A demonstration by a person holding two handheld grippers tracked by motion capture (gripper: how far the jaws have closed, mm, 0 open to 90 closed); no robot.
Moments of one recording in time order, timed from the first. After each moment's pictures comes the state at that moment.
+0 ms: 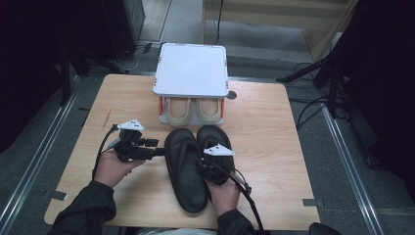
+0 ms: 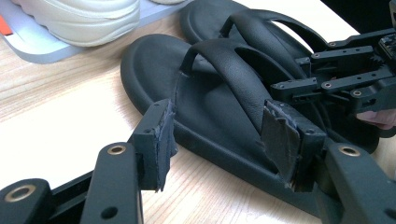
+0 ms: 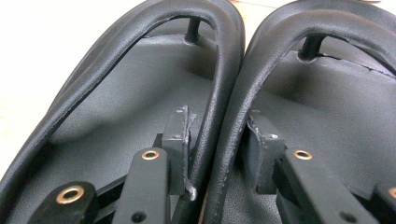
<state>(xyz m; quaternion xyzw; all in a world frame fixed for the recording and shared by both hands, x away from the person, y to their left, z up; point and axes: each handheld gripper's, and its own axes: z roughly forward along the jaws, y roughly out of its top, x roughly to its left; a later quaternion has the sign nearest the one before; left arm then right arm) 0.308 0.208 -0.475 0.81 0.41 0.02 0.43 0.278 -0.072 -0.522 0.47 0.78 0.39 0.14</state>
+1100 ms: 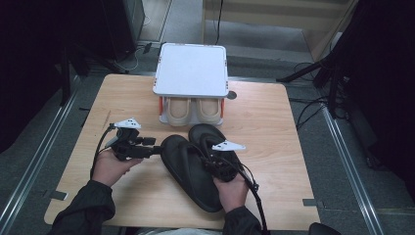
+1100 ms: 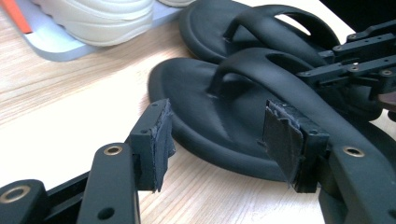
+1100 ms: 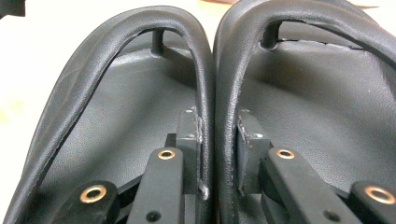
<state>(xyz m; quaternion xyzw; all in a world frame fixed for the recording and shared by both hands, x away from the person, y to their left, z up) 0.310 0.217 -0.473 0.79 0.43 0.02 0.43 0.287 -0.098 -0.507 0.44 0.79 0.41 0.09</state>
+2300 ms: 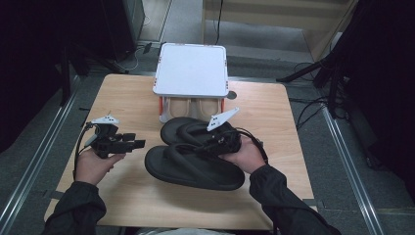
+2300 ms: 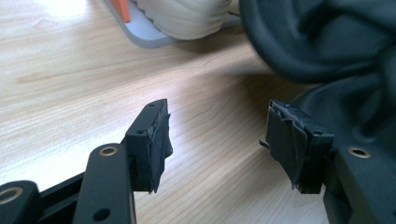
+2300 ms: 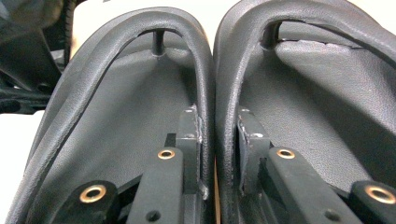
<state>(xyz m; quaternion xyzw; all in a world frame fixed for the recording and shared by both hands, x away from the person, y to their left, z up) 0.307 0.266 -0.473 0.76 0.49 0.05 0.42 0.351 -0.096 -0.439 0.14 0.90 0.40 -0.05</state>
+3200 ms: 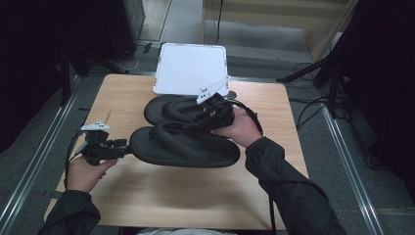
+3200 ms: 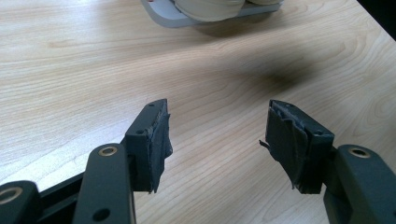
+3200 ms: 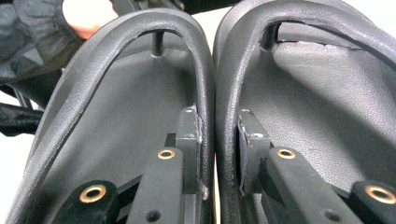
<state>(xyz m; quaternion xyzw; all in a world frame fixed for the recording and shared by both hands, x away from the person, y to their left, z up) 0.289 0.283 -0.479 0.74 0.52 0.06 0.42 0.379 -0.065 -0.363 0.08 0.91 0.41 -0.04</state>
